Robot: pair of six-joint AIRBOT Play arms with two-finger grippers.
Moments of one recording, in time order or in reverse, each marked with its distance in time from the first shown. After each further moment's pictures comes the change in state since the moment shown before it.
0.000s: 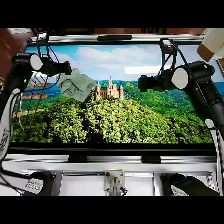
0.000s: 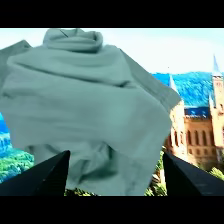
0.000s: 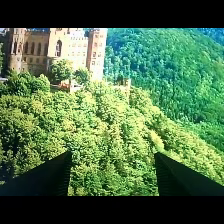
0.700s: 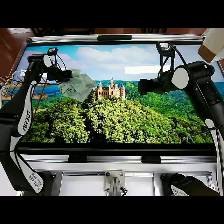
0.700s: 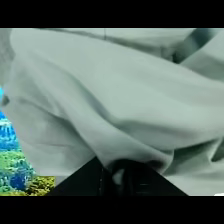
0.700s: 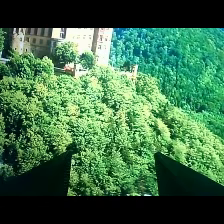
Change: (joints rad) left arm 0.070 -0.354 0.331 -0.040 -0.232 0.011; right arm 0.000 0.002 0.000 0.033 0.054 -0.053
